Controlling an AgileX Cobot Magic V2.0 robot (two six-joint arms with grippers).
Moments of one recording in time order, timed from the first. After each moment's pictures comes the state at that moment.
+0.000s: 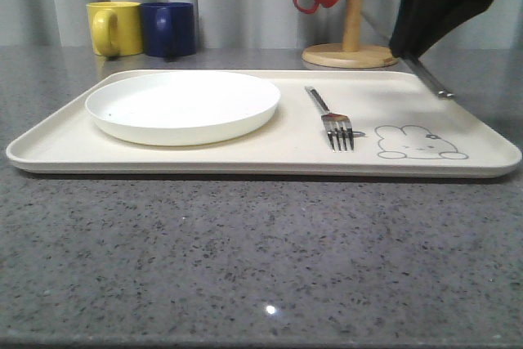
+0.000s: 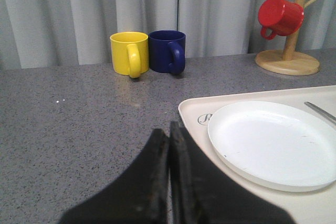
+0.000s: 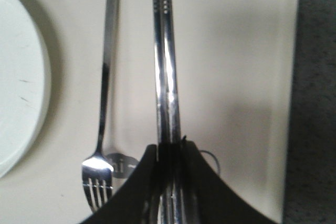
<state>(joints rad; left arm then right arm) -0.17 0.39 -0.39 -0.40 0.18 0.41 0.34 1.56 -1.30 0.11 0.83 0.29</state>
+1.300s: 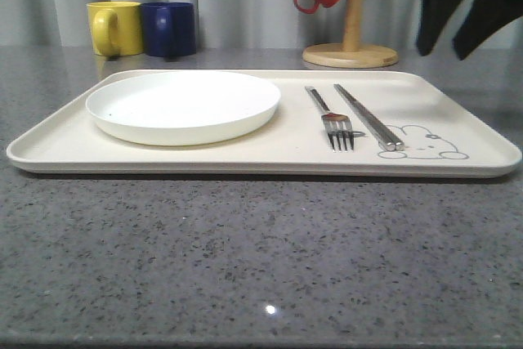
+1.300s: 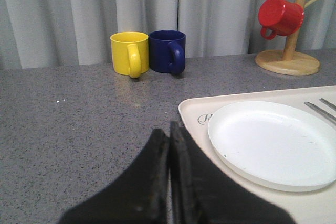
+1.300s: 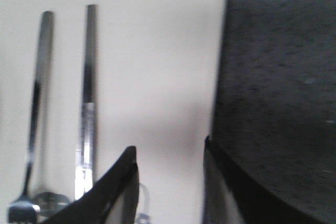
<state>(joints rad) -0.17 0.39 -0.39 -0.40 0.18 0.41 0.22 1.58 -1.34 -0.01 0.88 0.29</state>
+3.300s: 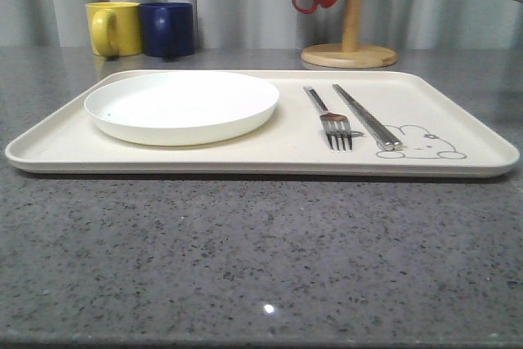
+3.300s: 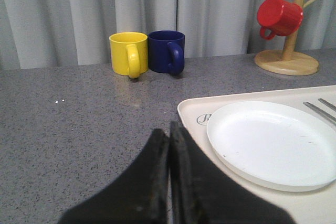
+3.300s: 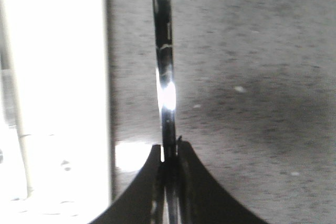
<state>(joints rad) -0.17 0.39 -0.39 -0.40 0.18 0.41 0.04 1.50 -1.38 0.08 1.07 0.10</state>
